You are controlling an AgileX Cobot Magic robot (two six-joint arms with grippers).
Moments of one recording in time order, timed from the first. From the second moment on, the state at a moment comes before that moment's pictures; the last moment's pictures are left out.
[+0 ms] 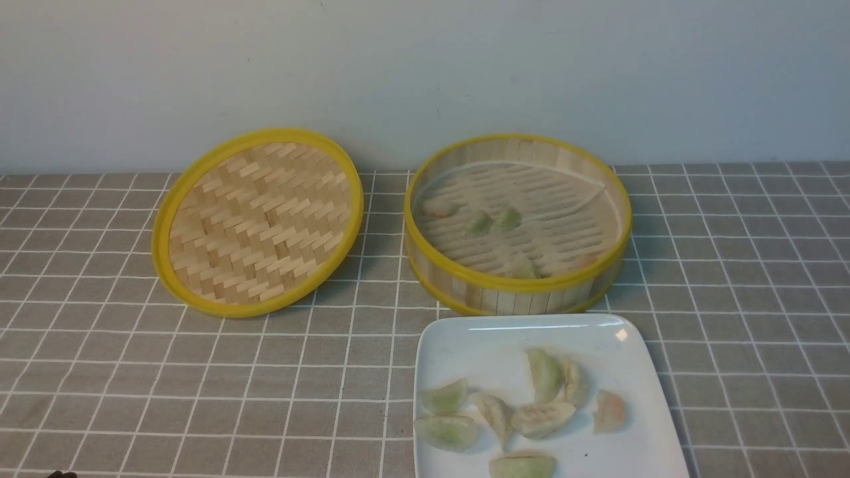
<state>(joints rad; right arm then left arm) -0.03 -0.01 0.02 0.16 0.40 -0.25 -0.08 -0.01 0.03 -0.13 0.37 0.13</state>
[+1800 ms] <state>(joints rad) -0.03 -0.01 0.02 0.16 0.40 -0.25 -0.18 1.59 -1.22 -0.58 1.05 0.25</state>
